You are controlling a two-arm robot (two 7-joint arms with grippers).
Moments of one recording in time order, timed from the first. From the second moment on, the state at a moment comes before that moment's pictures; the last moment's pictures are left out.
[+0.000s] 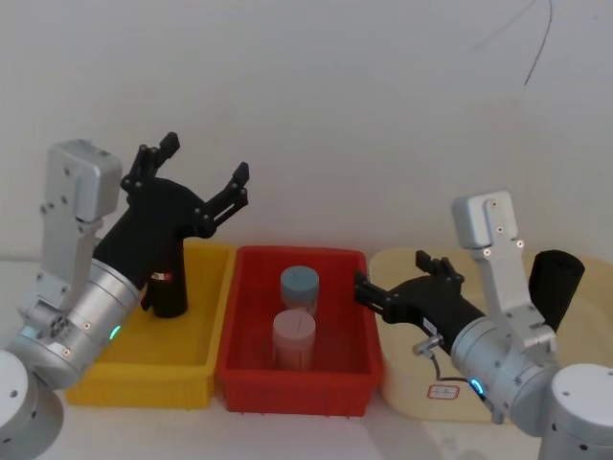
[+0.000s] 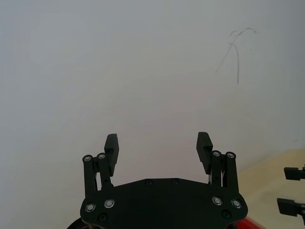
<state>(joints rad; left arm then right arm) -0.33 0.26 0.28 -1.67 -0.25 -0.12 -0.20 0.27 0.12 -0.26 -1.72 0.08 0.48 0.20</state>
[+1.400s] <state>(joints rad) -0.31 0.28 0.25 -1.69 -0.23 -0.10 -0.18 0.32 0.09 -0.40 -1.60 0.04 0.51 0.28</state>
